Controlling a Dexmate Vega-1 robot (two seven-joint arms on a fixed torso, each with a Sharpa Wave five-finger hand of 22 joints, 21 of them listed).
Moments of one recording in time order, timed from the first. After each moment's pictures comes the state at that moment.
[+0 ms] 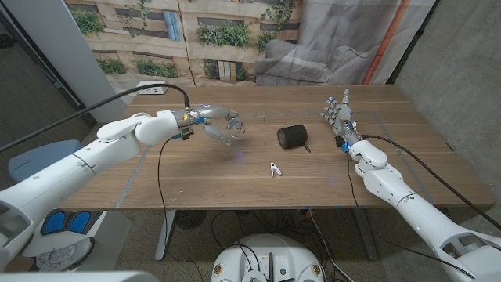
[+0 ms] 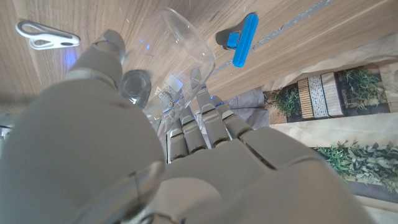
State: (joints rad) left arm 0.71 0.98 0.52 -1.75 0.45 -0.31 -0.22; left_hand 1.03 -0.10 0.44 -0.17 0.26 0.40 -0.03 0.83 0.37 0.62 -0.11 0.53 0.50 0.66 -0.02 0.43 0.40 0.26 -0.04 0.19 0.17; right arm -0.84 -0.51 -0.37 -1.30 0.65 0.29 0.03; right_hand -0.02 0.06 -0.27 0.19 0.33 -0.14 -0.05 0.22 0.34 -0.13 -0.10 0.22 0.42 -0.11 -0.04 0.25 0.55 0.04 0.10 0.25 0.20
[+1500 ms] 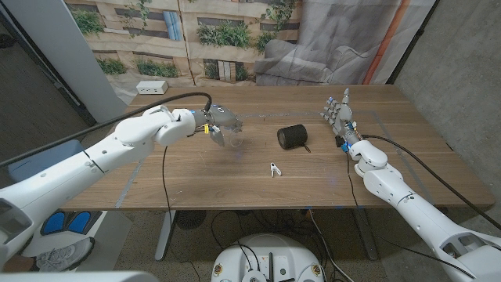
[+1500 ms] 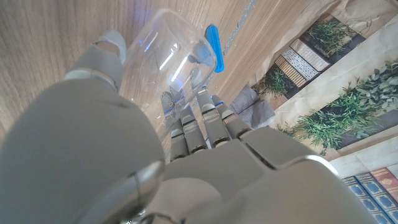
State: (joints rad) left arm 0.66 0.98 0.62 -1.97 0.94 -0.13 -0.41; left_hand 1.03 -0.10 0.45 -0.18 0.28 0.38 -0.01 0.87 0.35 0.62 -0.10 0.53 0.50 0.67 -0.02 0.41 0.40 0.27 -0.04 0.19 0.17; right arm -0.84 -0.51 -0.37 -1.30 0.65 0.29 0.03; right_hand -0.02 0.06 -0.27 0.19 0.33 -0.14 -0.05 0.22 0.34 -0.13 -0.10 0.22 0.42 -0.11 -0.04 0.25 0.55 0.04 0.10 0.25 0.20
